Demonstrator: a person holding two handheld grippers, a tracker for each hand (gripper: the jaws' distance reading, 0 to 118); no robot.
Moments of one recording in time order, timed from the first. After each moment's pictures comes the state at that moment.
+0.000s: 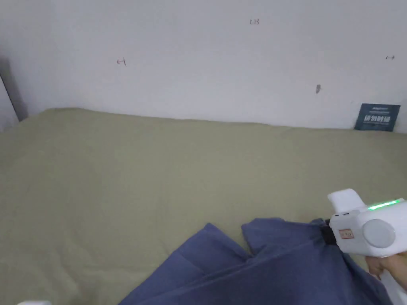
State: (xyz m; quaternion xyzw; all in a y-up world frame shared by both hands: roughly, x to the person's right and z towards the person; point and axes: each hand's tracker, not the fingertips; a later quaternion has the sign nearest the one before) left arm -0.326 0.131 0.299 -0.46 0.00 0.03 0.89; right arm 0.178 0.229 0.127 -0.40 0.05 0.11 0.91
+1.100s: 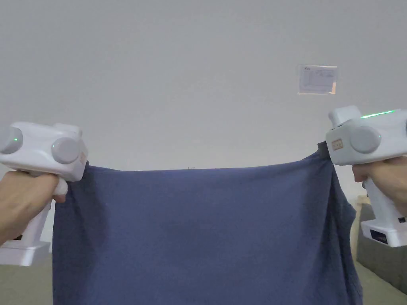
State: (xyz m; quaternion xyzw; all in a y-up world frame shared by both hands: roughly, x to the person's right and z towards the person) left arm -0.200 0.550 0.091 -0.17 0.04 -0.08 0.98; right arm 0.254 0.614 0.153 -0.10 -0.13 0.11 0.98
